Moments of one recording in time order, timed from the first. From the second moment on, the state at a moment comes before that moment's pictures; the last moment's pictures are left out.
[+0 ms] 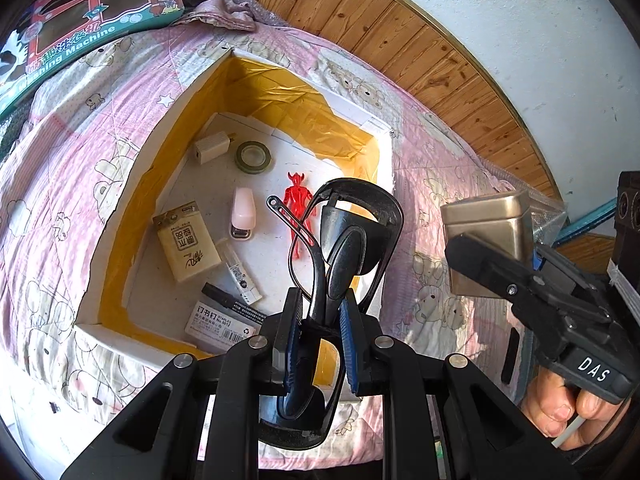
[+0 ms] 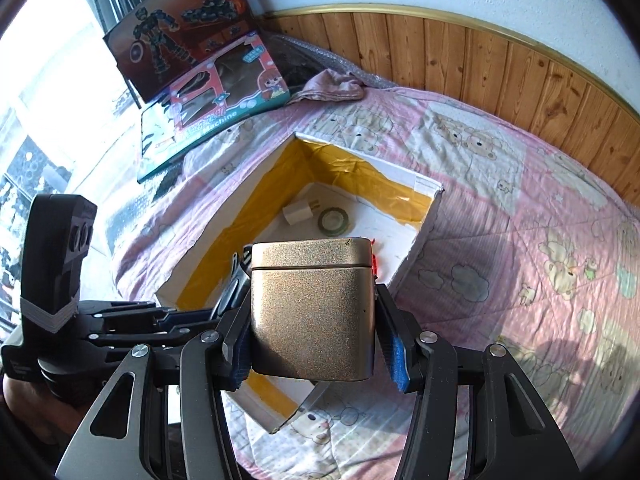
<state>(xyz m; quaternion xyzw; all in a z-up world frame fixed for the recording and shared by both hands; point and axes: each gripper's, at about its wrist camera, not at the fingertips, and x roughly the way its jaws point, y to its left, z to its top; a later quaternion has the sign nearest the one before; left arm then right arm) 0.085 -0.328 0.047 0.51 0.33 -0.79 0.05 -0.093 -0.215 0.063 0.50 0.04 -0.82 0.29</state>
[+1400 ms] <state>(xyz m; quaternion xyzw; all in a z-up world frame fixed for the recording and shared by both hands) 0.029 -0.313 -0.026 0.57 0.33 -0.75 0.03 -0.211 -0.274 0.010 0.56 0.06 -0.77 0.32</state>
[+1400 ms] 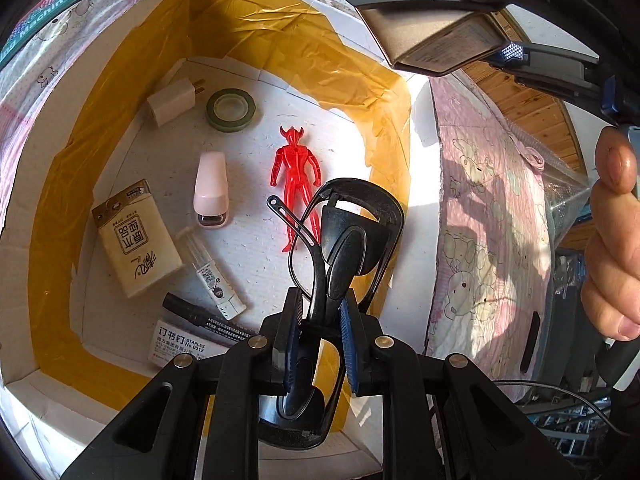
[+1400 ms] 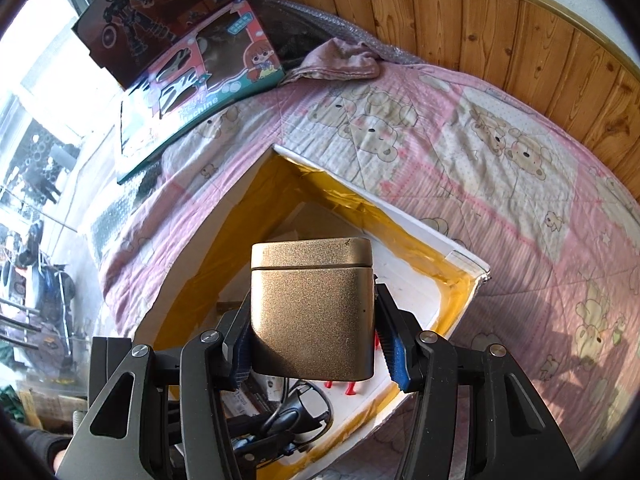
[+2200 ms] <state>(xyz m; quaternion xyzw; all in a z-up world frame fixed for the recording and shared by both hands) 0.065 -0.364 -0.009 0.54 0.36 -0.75 0.09 -0.187 -0.228 -0.004 0.58 0.00 -0.76 0.31</state>
